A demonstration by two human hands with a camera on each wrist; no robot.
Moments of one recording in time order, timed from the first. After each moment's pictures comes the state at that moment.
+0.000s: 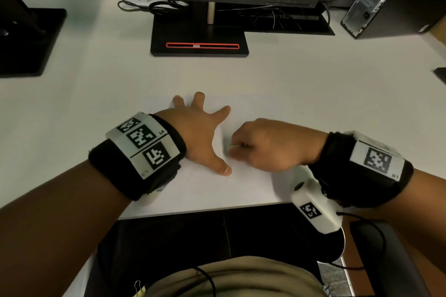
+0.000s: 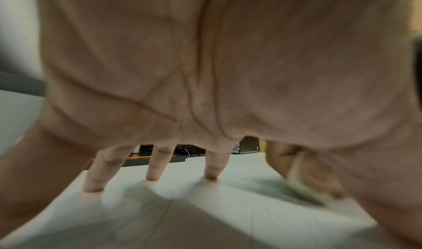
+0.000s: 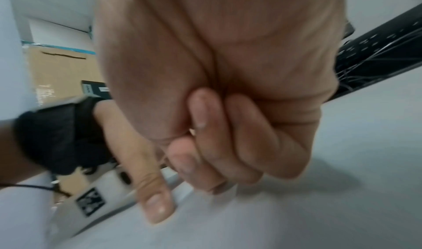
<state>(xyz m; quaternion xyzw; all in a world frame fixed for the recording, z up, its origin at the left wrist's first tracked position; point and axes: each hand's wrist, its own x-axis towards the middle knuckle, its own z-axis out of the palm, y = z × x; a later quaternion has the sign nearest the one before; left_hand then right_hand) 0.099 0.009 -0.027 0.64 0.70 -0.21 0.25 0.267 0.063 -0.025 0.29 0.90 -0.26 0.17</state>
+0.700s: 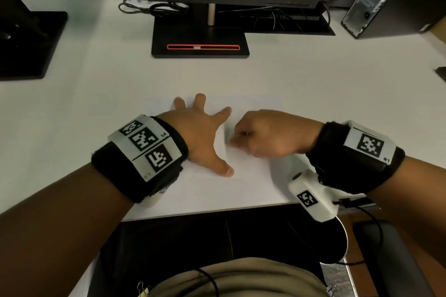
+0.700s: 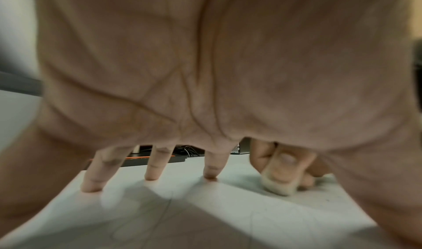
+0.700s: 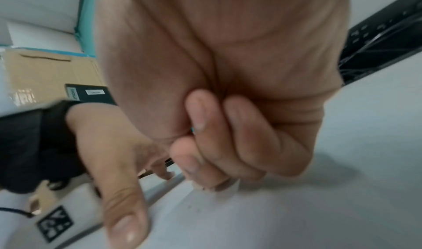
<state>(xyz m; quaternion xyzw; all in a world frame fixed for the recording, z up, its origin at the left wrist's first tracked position) 0.100 0.007 -0.024 0.64 0.70 -0.21 0.25 0.259 0.072 -0.019 0.33 0.89 -0.28 0.15</state>
